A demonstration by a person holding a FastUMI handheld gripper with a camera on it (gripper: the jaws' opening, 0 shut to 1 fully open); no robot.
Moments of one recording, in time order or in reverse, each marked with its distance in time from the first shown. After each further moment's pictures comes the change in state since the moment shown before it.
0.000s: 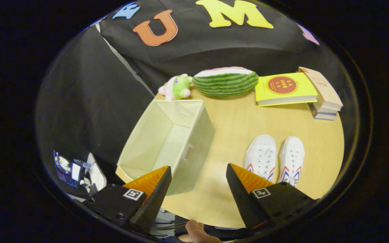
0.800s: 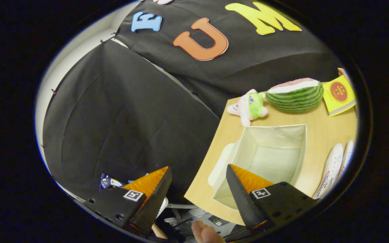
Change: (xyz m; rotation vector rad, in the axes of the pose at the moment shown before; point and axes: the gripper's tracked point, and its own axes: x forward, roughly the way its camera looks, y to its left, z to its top) arm -0.030 0.232 0.079 0.102 -0.120 0.493
